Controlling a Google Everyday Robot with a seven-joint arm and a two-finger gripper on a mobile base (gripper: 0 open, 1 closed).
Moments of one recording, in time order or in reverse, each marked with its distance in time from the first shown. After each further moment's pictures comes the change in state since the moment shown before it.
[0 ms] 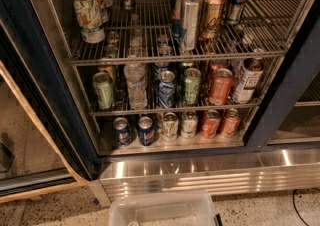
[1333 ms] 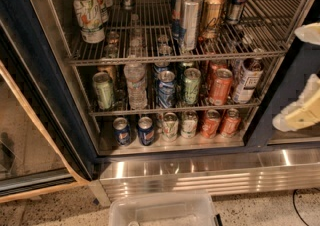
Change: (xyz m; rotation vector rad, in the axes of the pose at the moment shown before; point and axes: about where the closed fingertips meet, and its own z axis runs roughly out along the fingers) arm -0.029 -0.012 0.055 0.001 -0.400 0.150
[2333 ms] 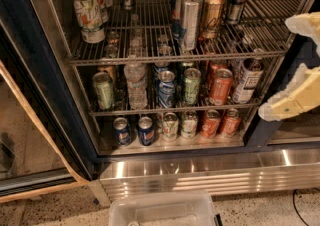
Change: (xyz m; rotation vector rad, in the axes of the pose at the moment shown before) arm -0.031 0.001 0.003 0.006 -0.118 0.023
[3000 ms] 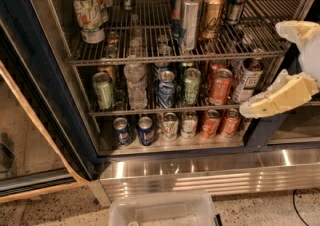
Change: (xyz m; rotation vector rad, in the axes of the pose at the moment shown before) arm -0.002 -0.004 0.025 0.053 -0.128 0.032
